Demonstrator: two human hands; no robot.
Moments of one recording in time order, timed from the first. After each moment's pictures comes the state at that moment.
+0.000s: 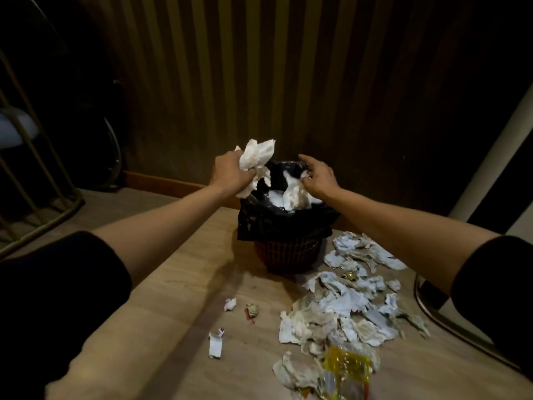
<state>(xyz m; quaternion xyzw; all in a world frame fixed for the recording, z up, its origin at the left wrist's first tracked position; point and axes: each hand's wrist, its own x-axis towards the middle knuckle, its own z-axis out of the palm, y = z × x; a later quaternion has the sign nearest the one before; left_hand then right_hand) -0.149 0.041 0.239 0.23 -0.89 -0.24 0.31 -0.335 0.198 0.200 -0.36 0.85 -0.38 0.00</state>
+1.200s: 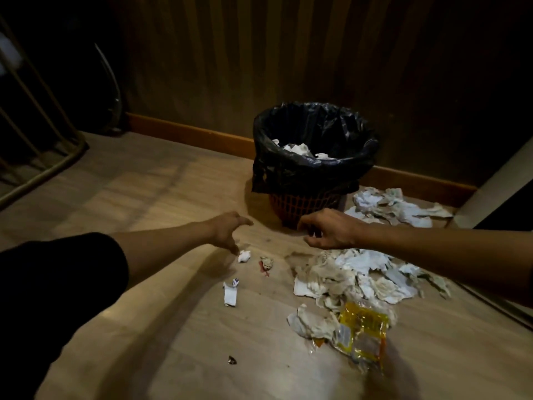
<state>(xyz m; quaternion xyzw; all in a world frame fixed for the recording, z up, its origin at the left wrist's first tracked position) -0.071 0.010 0.035 0.14 -0.96 -0.12 -0.21 -0.256 0.254 0.057 -0.67 0.73 -0.05 0.11</state>
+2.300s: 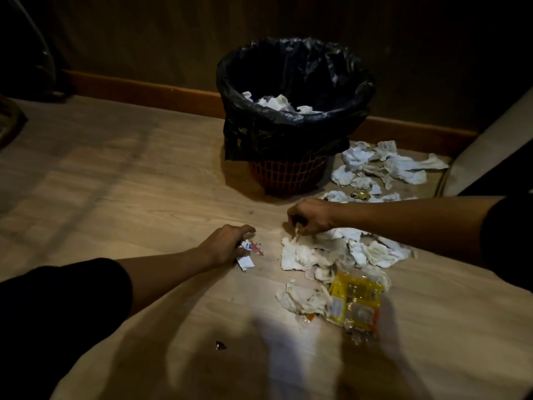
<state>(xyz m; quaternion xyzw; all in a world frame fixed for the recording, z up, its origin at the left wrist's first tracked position) -0.072 0.060 -0.082 0.10 -0.96 -0.23 -0.12 -0.290 0.245 -0.043 -0.61 0.75 0.01 0.26</state>
